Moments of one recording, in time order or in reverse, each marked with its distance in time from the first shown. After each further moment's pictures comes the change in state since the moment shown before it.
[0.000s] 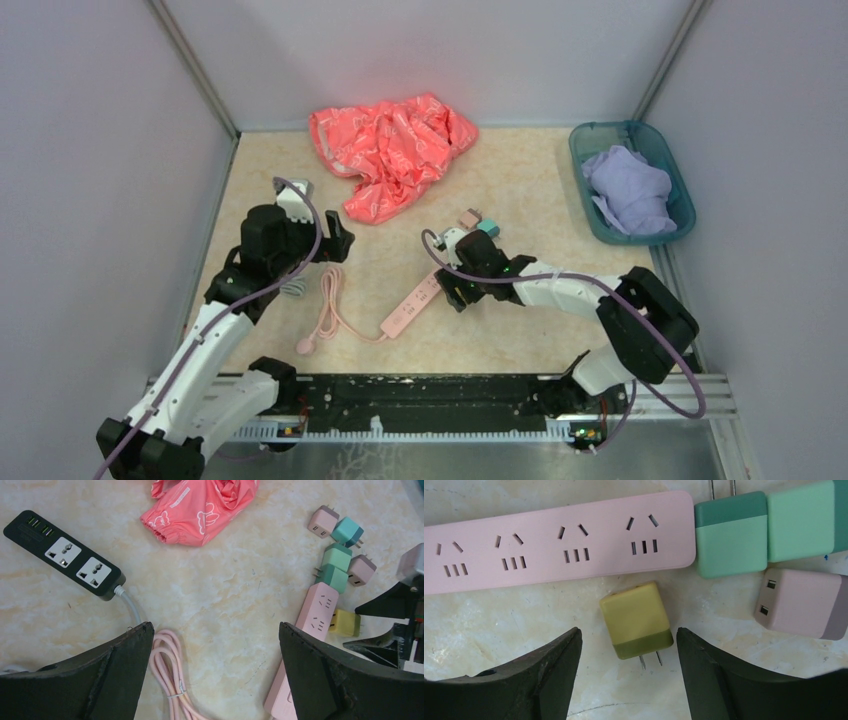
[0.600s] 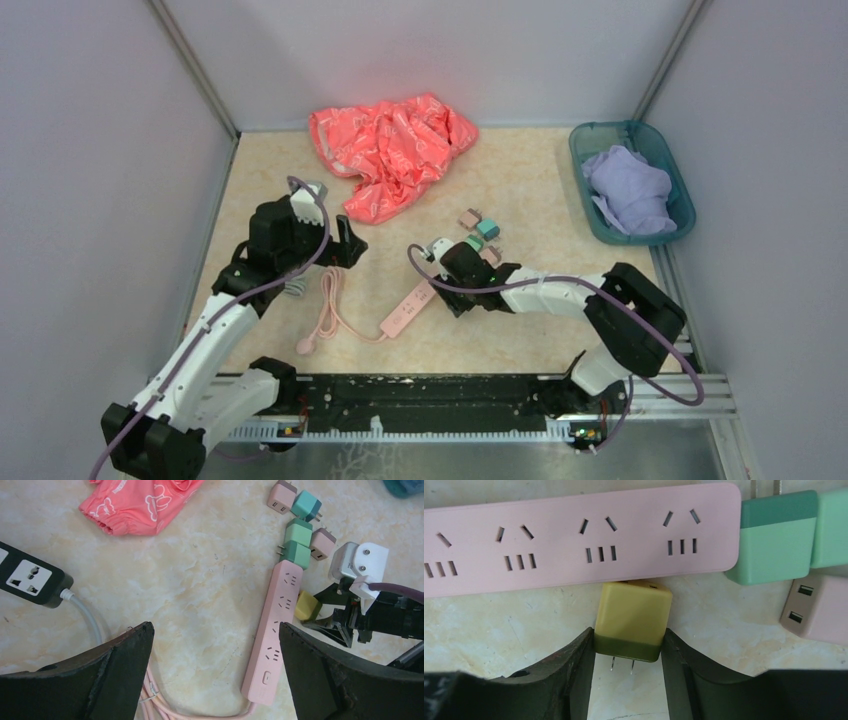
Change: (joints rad) left arm 0.002 0.045 -0.008 0.014 0.163 -0.008; right arm 0.121 0.072 0.019 0.001 0.130 0.018
